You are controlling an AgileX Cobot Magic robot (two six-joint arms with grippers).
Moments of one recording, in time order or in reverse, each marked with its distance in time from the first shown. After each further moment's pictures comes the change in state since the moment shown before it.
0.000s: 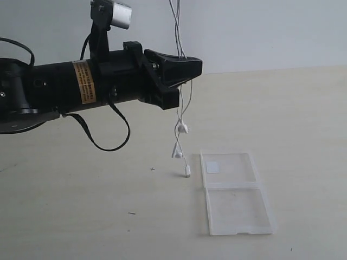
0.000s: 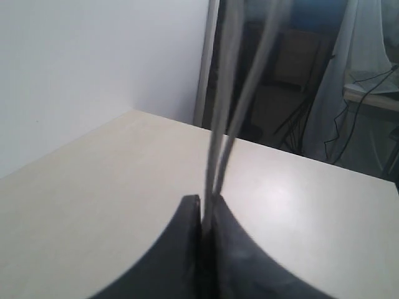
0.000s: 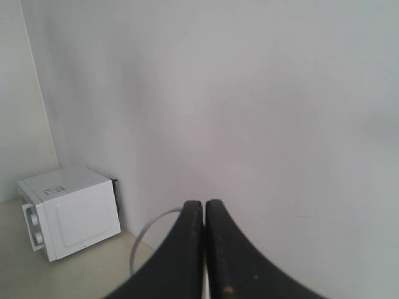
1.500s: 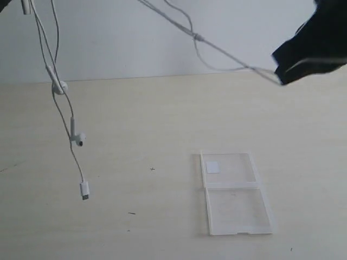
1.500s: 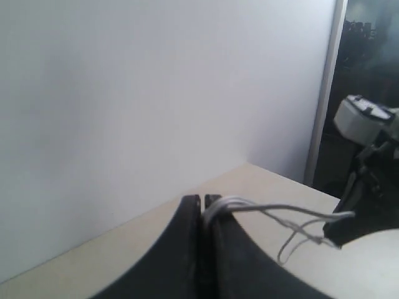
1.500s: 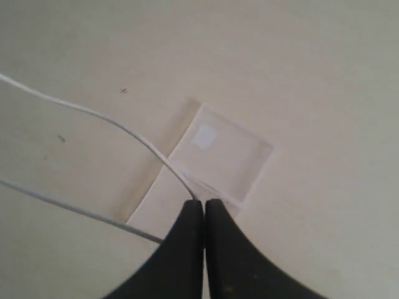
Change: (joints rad) left arm -0.002 -0.773 0.136 0.438 0.605 -0.579; right arm 0.002 -0.202 0.674 -0.920 0.388 0.549
